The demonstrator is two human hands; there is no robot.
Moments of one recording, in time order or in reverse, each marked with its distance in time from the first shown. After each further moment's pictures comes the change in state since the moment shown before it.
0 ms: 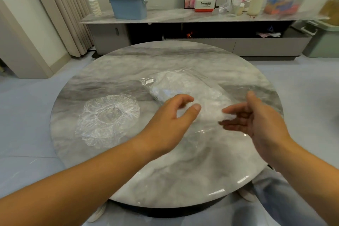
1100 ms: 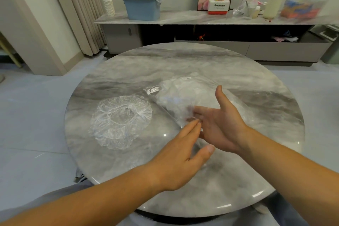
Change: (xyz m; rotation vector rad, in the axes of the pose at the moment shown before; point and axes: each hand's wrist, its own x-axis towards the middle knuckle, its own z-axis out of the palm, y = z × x) left_hand -0.026 -0.043 0.001 0.341 -0.255 0.039; right_hand 0.047 0.025 0.083 0.295 -0.528 0.473
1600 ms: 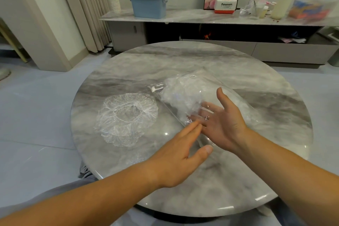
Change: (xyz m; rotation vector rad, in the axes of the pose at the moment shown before) left_hand -0.005 -0.021 -0.007 0.006 -0.016 -0.009; right_hand 0.018 0.011 0.006 0.170 0.141 -0.124
